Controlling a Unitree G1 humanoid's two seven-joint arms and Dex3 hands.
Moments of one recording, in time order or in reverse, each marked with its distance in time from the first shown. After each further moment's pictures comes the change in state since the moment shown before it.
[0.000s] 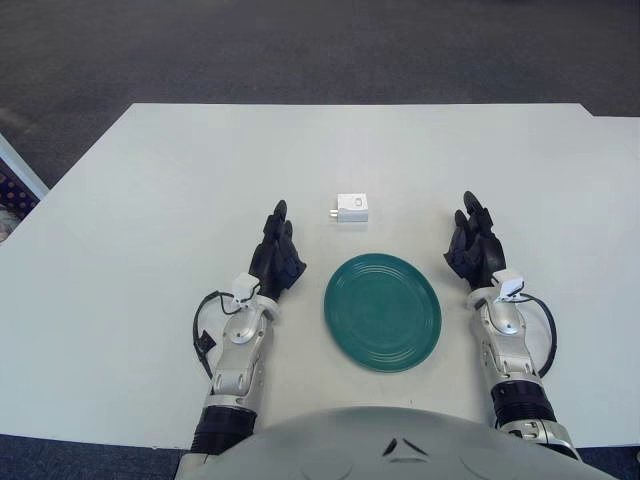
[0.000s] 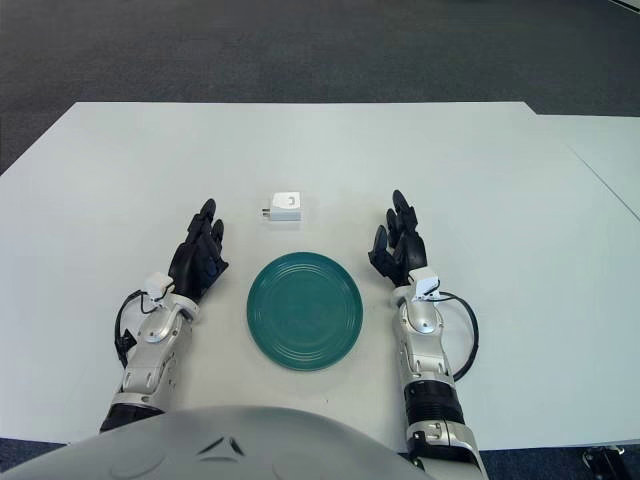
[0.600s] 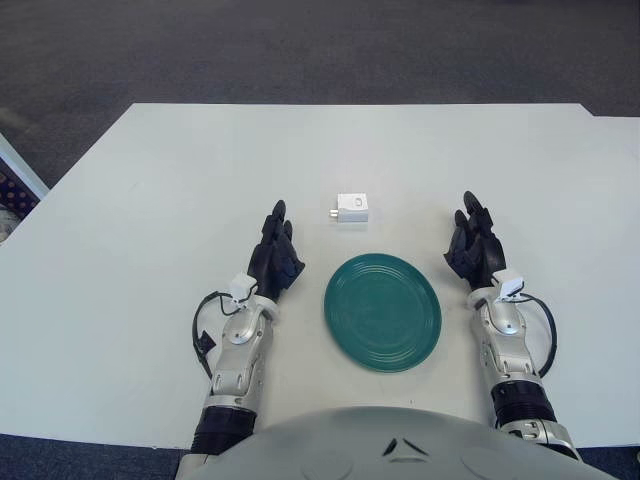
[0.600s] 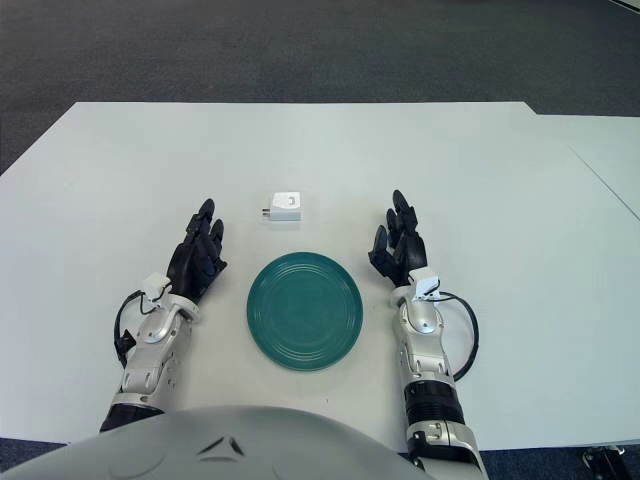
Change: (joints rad) left arm -0.007 -0.001 0.009 0.015 -0.026 -0.013 -0.011; right arm 0.000 0.000 0.000 0.000 0.000 0.000 0.000
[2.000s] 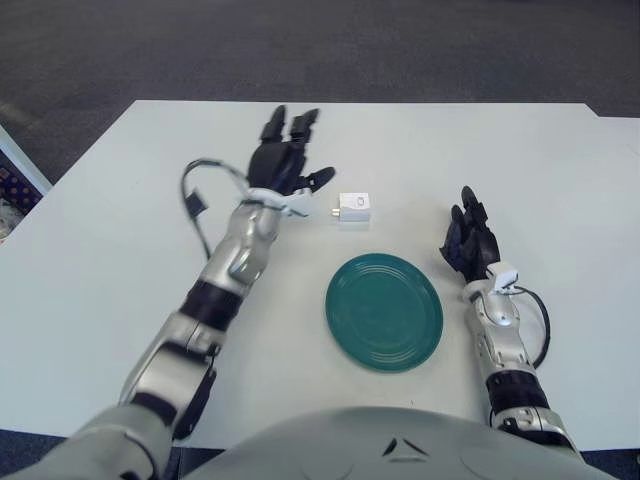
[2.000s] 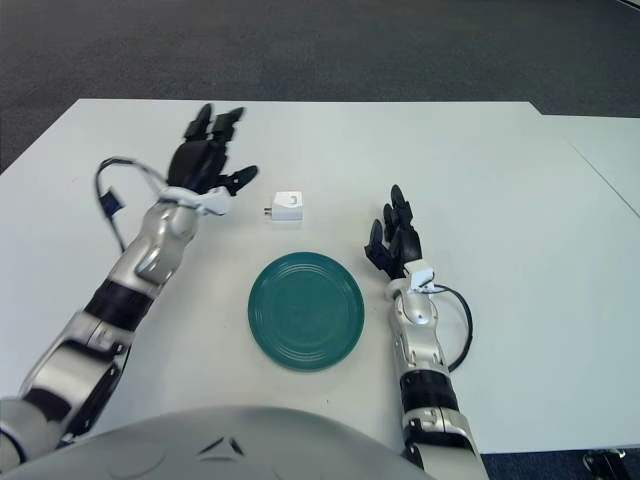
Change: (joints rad) left arm -0.711 0.318 -0.351 0.244 1.022 0.086 0.251; right arm -0.065 0.013 0.009 0.067 -0.006 -0.016 -0.002
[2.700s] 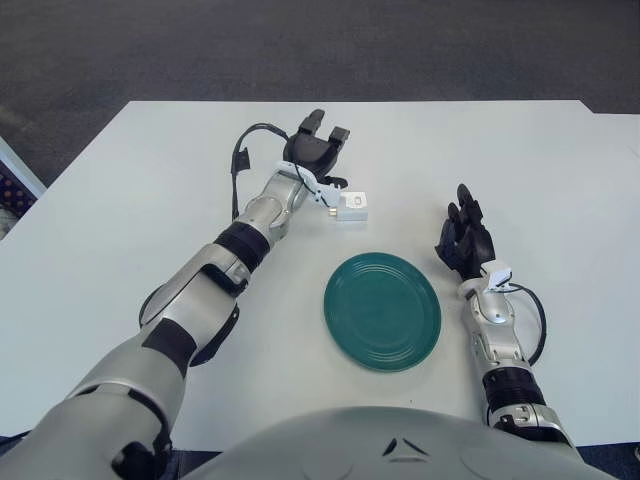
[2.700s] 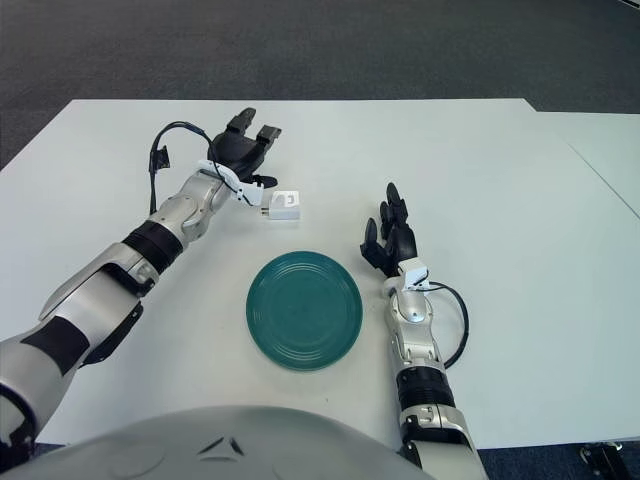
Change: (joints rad) left arm -0.278 -0.025 -0.210 0.458 0.112 -0.039 -0.055; right arm 0.000 0.002 0.011 0.007 -0.032 -0.022 -0.018
